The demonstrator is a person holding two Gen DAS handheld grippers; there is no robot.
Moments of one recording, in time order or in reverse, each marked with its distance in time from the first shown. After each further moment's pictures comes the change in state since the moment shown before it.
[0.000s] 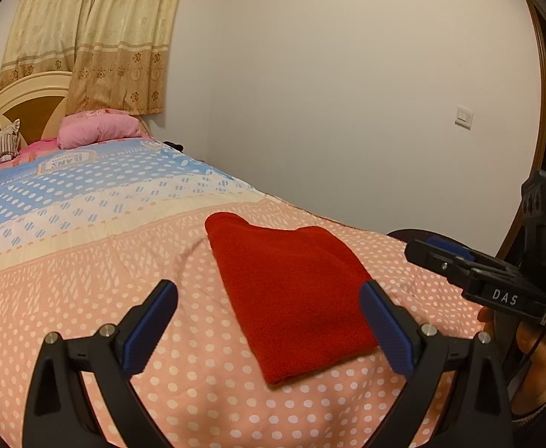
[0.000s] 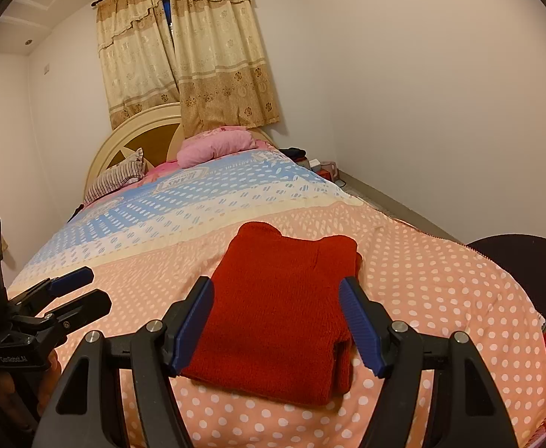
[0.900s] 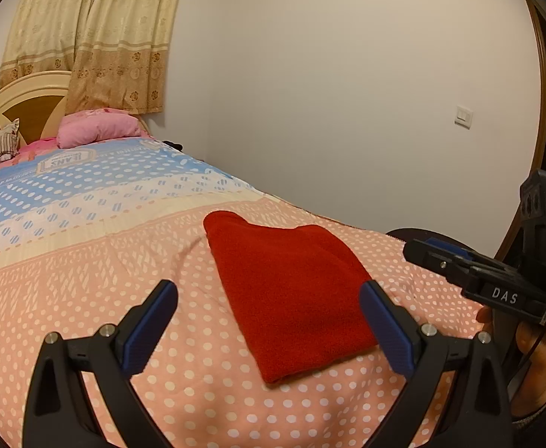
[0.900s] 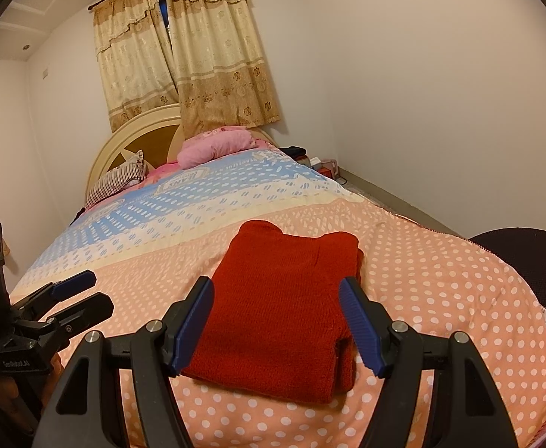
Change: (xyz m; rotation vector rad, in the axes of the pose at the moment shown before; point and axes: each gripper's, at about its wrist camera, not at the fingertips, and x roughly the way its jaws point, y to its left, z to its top) left arm 0.001 -0.002 0.000 -0.001 0.002 0.001; right arm 0.001 0.000 -0.006 0.019 0.001 0.008
